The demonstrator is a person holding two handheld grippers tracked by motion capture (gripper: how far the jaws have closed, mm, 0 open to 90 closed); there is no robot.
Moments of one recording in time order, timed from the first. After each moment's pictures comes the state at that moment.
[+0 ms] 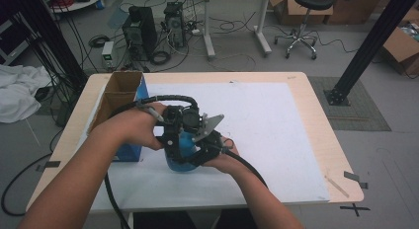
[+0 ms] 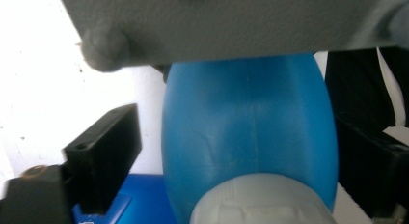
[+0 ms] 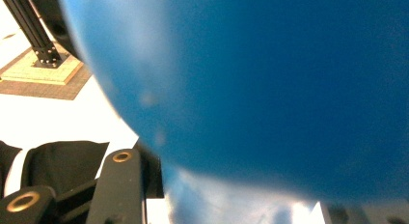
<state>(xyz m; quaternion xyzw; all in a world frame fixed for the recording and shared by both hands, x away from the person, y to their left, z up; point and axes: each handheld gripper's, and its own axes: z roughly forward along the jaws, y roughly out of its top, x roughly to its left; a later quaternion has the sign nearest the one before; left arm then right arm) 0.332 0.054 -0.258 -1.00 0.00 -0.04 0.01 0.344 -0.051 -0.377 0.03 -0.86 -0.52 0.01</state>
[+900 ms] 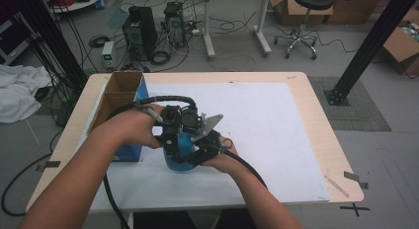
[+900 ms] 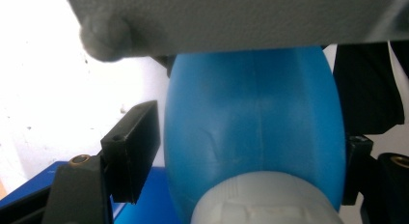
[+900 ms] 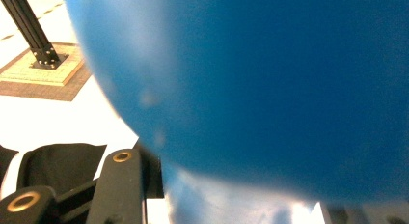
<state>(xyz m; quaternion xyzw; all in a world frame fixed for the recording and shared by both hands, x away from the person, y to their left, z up) 0.331 0.056 -0.259 -1.00 0.00 -0.05 0.02 0.345 -0.048 -0.377 0.03 -0.85 -0.52 0.01</state>
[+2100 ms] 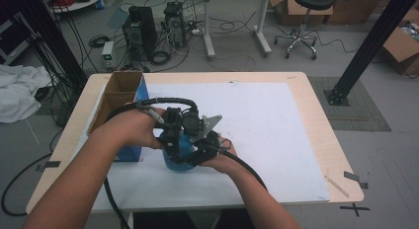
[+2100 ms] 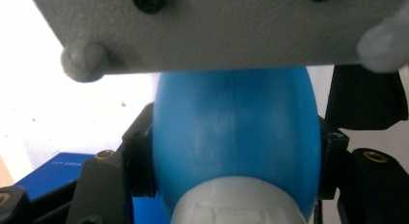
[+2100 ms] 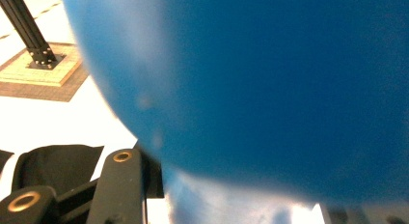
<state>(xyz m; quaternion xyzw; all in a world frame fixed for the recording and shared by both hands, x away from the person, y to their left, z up) 0.323 0.052 -0.257 -1.00 0.00 -0.07 0.04 0.344 -0.045 -0.378 0.03 -0.85 -0.52 0.01</state>
